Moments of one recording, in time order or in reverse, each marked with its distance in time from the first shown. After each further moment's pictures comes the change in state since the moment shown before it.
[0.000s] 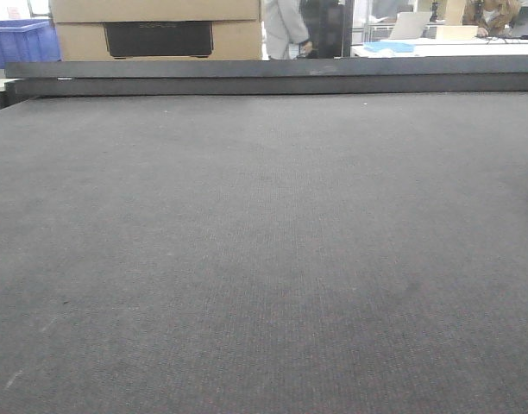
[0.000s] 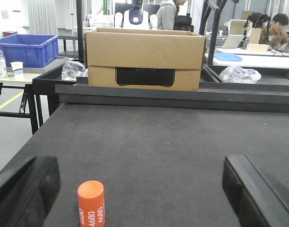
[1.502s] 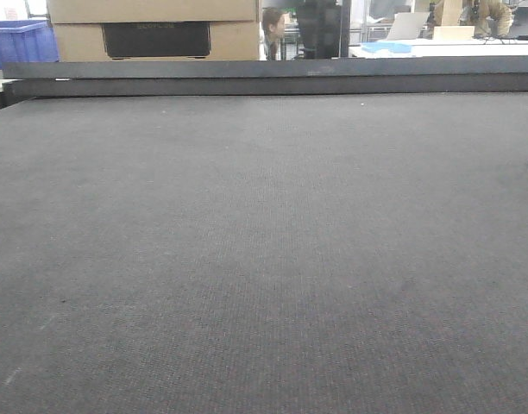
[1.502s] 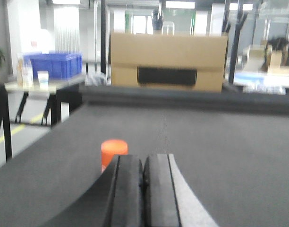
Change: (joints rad) left arm 0.058 -0.359 0.591 0.002 -0.422 0.000; right arm 0.063 -1.213 0.341 -0.019 0.547 0.000
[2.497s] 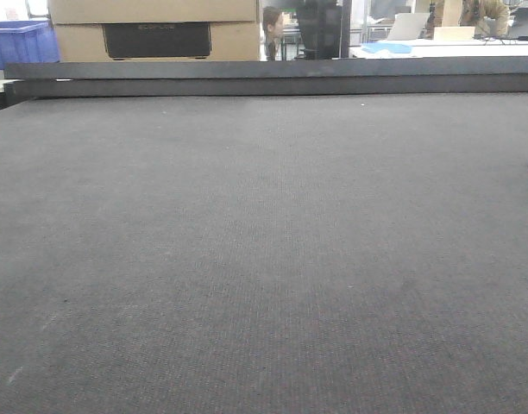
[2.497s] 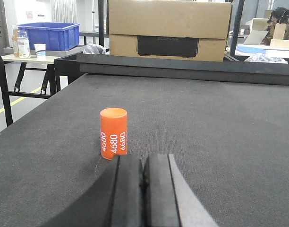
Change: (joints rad) left arm 0.000 0.000 0.000 0.002 0.167 0.000; right arm 0.000 0.000 0.000 0.000 0.118 0.000
